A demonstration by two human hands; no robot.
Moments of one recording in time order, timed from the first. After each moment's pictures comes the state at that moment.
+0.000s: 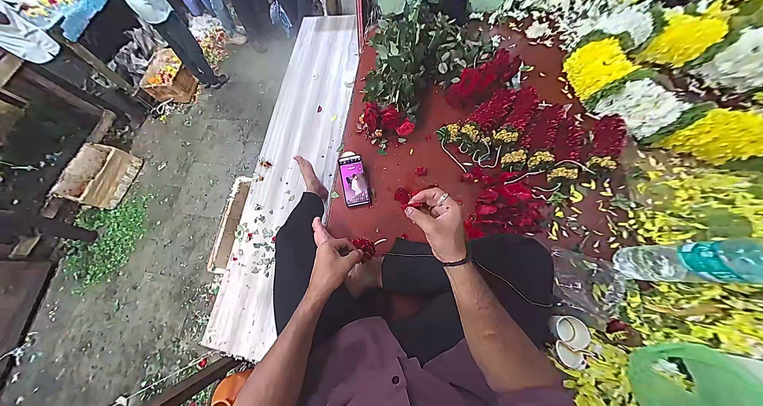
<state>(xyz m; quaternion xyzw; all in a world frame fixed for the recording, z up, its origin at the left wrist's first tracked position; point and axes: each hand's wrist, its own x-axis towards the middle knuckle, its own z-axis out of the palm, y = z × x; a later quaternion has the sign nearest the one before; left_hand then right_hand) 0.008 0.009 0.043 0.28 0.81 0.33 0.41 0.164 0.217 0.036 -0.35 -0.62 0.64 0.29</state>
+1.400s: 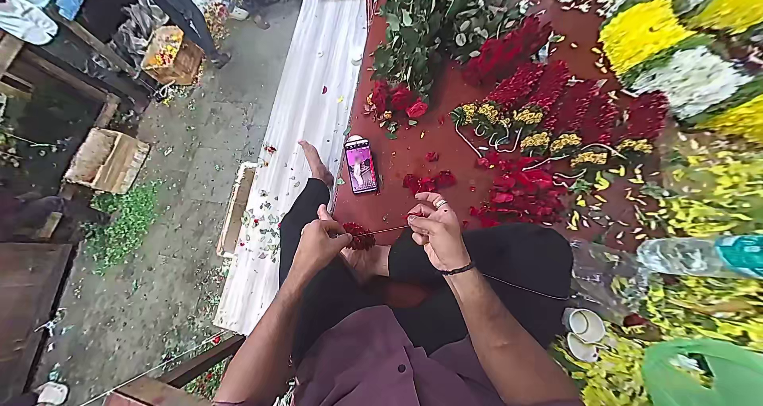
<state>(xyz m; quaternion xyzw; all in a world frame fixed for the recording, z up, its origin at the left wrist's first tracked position) -0.035 0.008 0.073 0.28 0.83 0.20 0.44 0.168 0.180 0.040 -0.43 -0.40 0.78 0.20</state>
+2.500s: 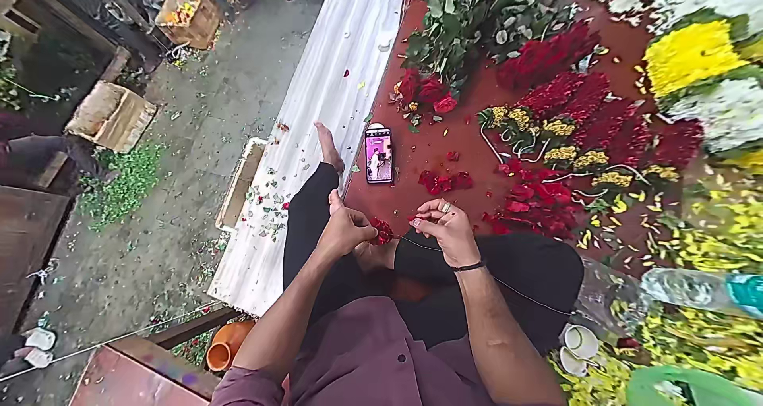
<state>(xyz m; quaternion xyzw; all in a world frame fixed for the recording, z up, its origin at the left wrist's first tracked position) -0.013 0.014 0.059 0.23 0.79 0.29 0.48 0.177 0.185 0.015 -0.38 -0.56 0.73 0.13</state>
